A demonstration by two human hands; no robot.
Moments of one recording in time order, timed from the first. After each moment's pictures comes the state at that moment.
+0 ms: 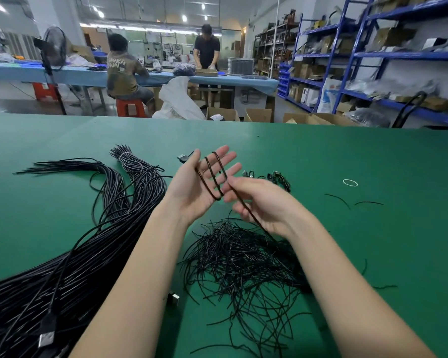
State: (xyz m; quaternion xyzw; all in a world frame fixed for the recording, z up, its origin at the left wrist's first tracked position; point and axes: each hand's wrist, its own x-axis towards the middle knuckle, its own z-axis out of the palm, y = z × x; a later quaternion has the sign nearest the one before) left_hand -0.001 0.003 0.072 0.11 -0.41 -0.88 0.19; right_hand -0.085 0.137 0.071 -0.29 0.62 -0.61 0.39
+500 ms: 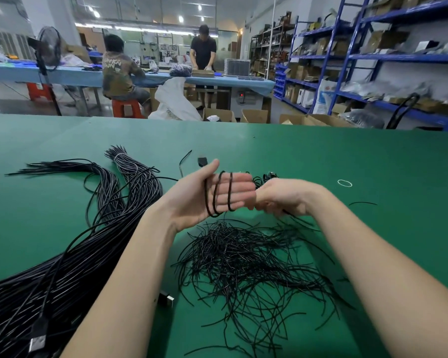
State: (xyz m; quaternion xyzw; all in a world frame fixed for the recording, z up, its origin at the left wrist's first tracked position) left_hand 0.007 0.011 0.073 0.04 -0.53 -0.85 0.02; right_hand -0.134 0.156 0.094 -0.35 0.81 -0.29 0.37
